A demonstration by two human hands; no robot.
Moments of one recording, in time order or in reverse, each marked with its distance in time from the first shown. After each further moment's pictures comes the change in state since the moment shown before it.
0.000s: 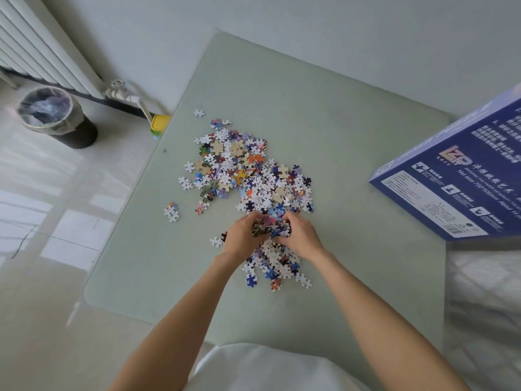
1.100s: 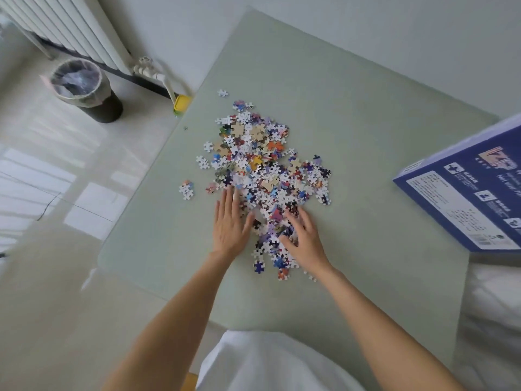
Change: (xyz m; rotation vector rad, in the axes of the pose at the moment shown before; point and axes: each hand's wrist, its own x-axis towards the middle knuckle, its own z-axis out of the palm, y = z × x) left_hand -0.020 -0.055 0.010 0.281 0.268 -0.136; right_hand -0.021 0.018 0.041 0.138 0.048 -0.181
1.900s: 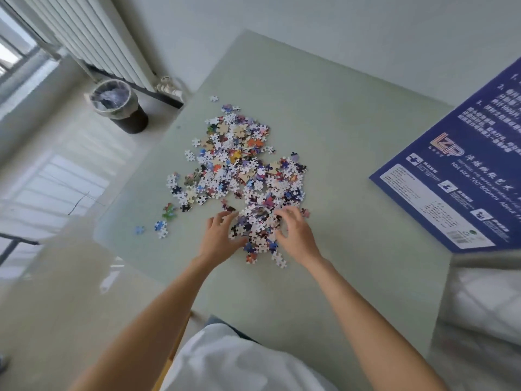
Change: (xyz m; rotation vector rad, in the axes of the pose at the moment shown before) left_hand -0.065 0.053 0.004 0.013 -0.111 -0.095; right_hand -0.031 0.028 -0.053 0.033 0.005 -0.202
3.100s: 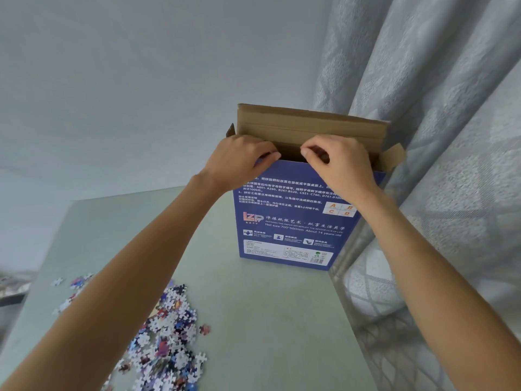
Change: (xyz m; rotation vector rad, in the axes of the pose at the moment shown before) left_hand 0.075 0.464 -0.146 0.230 0.396 1.537; right_hand -0.095 0.016 -0.397 -0.473 1.034 -0.018
